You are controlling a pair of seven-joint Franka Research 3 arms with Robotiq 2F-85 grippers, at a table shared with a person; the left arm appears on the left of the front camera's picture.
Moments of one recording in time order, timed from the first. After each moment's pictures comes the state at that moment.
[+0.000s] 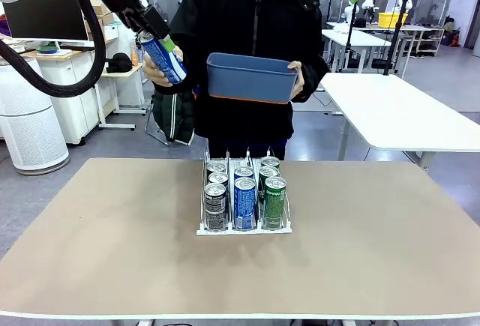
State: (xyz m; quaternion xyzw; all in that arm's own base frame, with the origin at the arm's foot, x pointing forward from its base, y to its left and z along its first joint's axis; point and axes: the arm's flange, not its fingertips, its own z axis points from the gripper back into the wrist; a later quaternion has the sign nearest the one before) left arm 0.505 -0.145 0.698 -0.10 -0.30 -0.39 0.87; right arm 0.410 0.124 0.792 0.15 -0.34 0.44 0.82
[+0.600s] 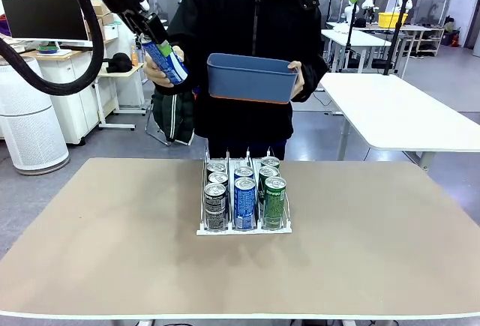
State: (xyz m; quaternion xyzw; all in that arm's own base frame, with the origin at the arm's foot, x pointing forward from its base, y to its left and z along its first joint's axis) left arm 0.504 -0.147 0.697 -0.07 -0.29 -0.40 0.87; right arm 0.410 0.124 0.792 0.15 -0.34 0.44 0.82
